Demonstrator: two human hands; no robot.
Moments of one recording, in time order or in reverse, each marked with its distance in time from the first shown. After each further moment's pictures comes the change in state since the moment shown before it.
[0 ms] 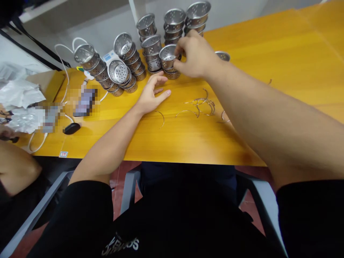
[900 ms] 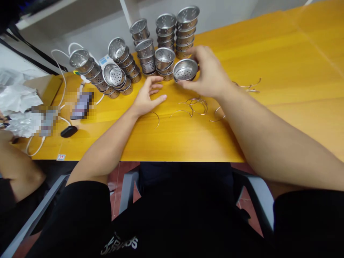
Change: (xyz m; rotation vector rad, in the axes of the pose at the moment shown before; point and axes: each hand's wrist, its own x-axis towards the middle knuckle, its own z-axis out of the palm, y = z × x) left_hand -0.002 0.006 -0.002 -0.007 -0.033 0.027; right_hand -0.064 0.061 0.025 0.305 0.235 -0.115
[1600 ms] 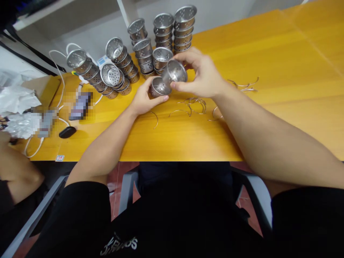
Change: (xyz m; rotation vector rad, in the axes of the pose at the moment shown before) left_hand 0.007 0.026 -0.008 0.059 -0.010 0.096; right_hand 0.002 -0.013 0.000 0.197 -0.067 -0.107
